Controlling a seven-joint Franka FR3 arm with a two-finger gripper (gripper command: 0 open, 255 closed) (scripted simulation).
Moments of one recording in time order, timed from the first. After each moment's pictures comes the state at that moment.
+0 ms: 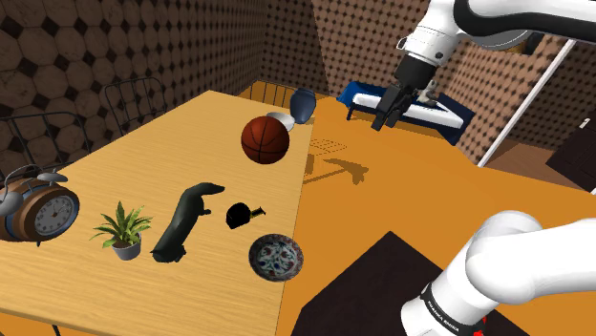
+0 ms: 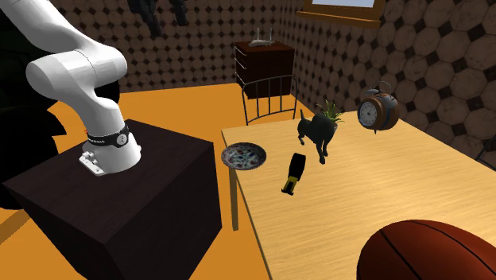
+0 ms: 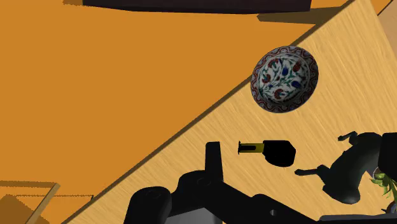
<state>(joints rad) -0.02 -0.76 -0.01 -2.31 0.12 1.65 -0.12</state>
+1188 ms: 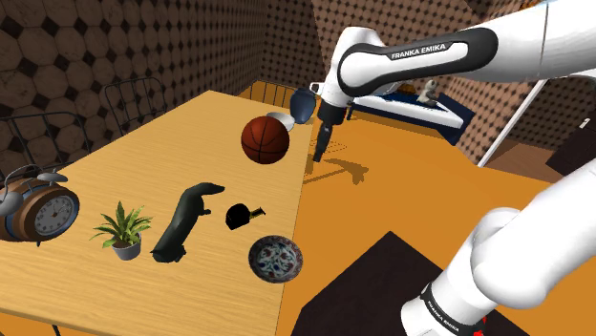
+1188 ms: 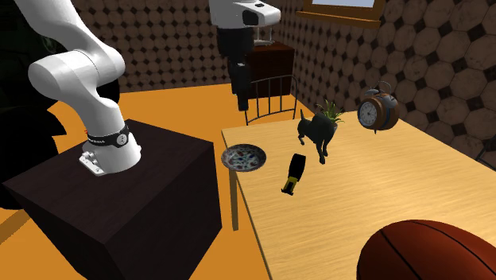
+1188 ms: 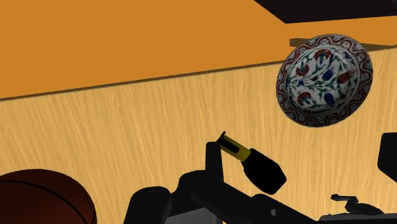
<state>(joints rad) 0.12 -0.23 -0.03 -2.25 0.06 2.04 -0.58</state>
